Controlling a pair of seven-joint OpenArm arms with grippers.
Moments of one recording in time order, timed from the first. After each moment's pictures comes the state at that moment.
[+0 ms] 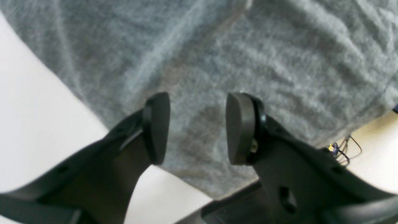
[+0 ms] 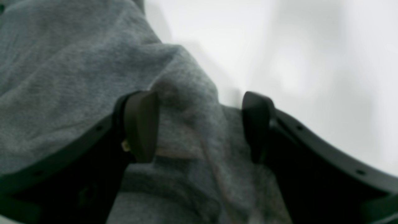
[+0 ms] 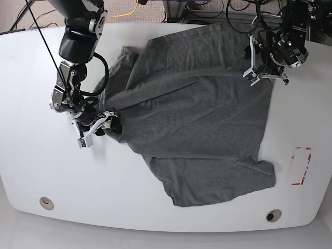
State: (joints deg) left arm 20.4 -25.5 -2.8 111.4 -14.8 -38.8 64.0; right arm 13.4 8.0 21.6 61.5 17.5 40.5 -41.2
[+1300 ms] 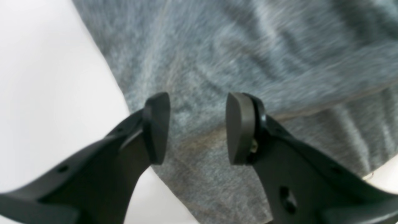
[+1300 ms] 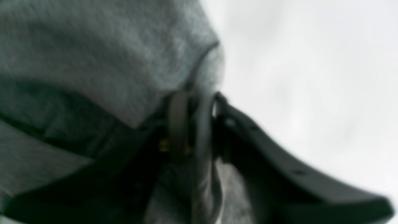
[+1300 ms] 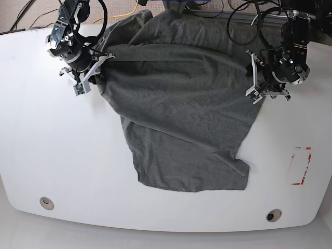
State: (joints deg) left arm 12.2 -25.2 -2.1 106.3 -15.4 -38.9 63.9; right arm -17.5 2.0 26.6 103.8 15.7 40.4 -50.0
